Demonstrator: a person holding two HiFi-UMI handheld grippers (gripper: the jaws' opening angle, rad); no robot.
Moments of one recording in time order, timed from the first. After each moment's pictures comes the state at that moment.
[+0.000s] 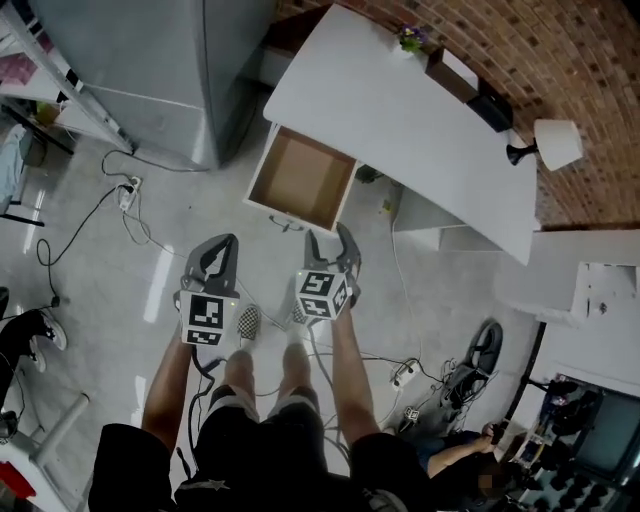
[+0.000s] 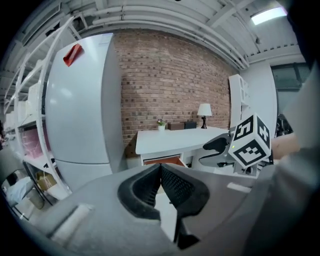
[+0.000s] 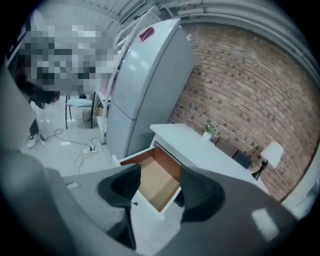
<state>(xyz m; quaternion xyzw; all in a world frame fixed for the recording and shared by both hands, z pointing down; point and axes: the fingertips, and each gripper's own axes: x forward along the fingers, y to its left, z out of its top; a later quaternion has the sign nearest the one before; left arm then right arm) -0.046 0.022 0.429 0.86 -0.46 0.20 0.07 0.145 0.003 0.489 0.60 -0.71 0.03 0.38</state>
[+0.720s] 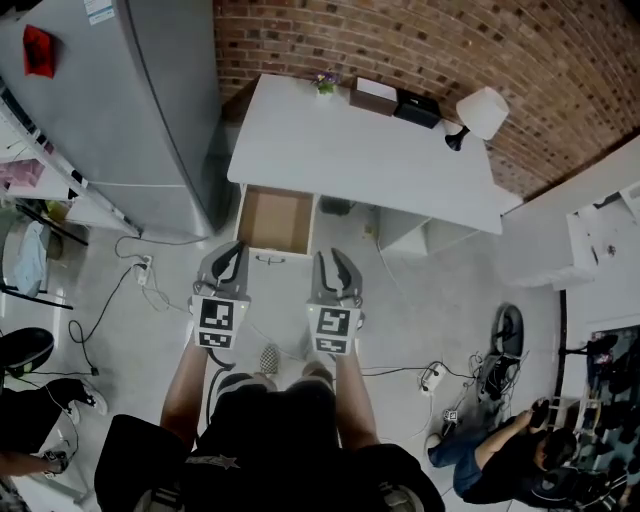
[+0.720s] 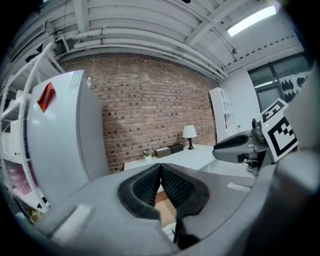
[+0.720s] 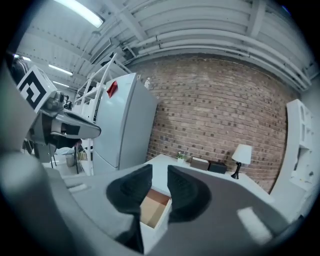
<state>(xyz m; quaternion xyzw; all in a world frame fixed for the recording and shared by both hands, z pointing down) 0.045 0.041 0.240 0.90 -0.41 0.14 -0.03 0.202 0.091 0.261 0.70 -0.70 0.02 0.17</state>
